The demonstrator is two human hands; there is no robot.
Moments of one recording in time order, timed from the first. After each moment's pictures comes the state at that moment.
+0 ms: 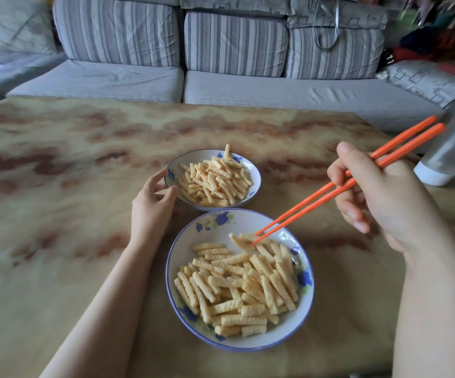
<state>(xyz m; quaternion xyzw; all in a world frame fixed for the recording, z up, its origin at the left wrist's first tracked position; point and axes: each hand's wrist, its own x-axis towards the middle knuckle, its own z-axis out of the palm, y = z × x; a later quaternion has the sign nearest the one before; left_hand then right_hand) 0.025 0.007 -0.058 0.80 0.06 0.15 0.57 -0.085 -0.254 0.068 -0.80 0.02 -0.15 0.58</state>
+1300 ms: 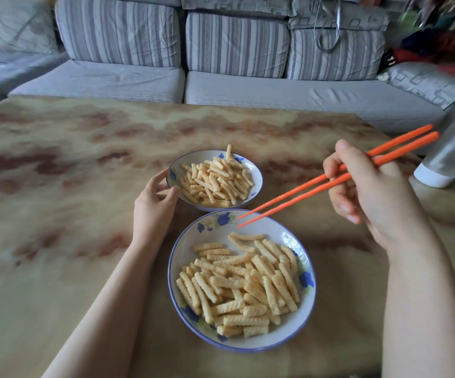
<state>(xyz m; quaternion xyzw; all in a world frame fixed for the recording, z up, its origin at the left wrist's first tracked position) 0.023 0.006 -0.056 0.80 0.07 0.15 0.58 -0.071 -0.251 0.059 -0.77 0.01 -0.17 0.62</state>
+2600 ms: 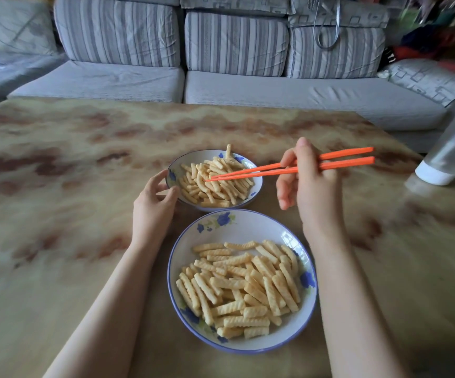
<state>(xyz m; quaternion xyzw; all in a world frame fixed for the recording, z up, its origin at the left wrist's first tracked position) 0.024 0.007 -0.058 0.80 0.06 0.15 0.58 -0.040 -0.197 0.030 -0.68 0.03 -0.24 0.69</state>
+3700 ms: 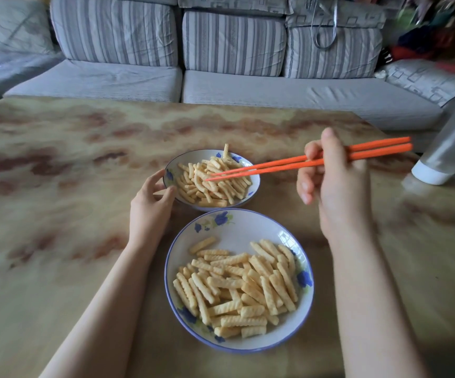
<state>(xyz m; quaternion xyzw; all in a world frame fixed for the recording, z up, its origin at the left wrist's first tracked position) 0.023 0.007 -0.057 0.80 0.07 0.15 0.58 -0.049 -0.210 0.049 -0.61 0.03 -0.27 0.75</state>
